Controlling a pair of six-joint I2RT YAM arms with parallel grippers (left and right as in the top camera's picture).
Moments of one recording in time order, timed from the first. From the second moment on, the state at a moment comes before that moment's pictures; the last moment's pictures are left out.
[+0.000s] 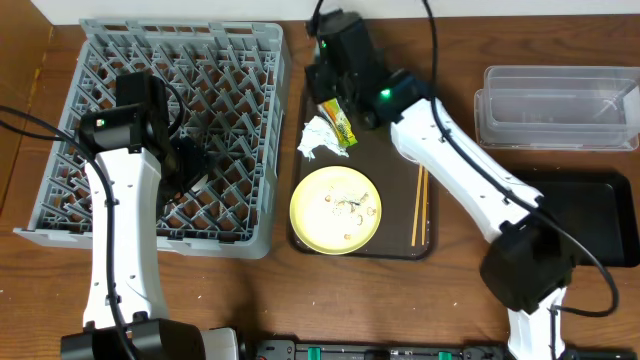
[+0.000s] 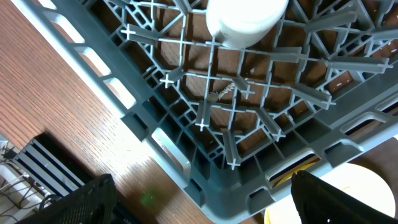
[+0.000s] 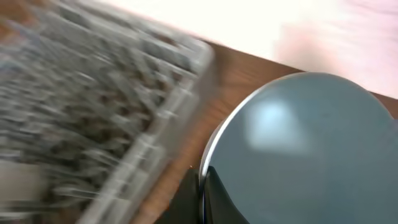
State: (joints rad) left arm 0.19 1.50 1.49 -1.43 -0.13 -0.67; right arm 0.65 2.07 1.94 -0.44 -0.01 0.25
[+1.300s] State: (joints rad) left arm 0.70 1.34 1.61 -1.60 -0.11 -0.77; right arm 0.75 2.59 1.95 0.64 -0.67 1.33
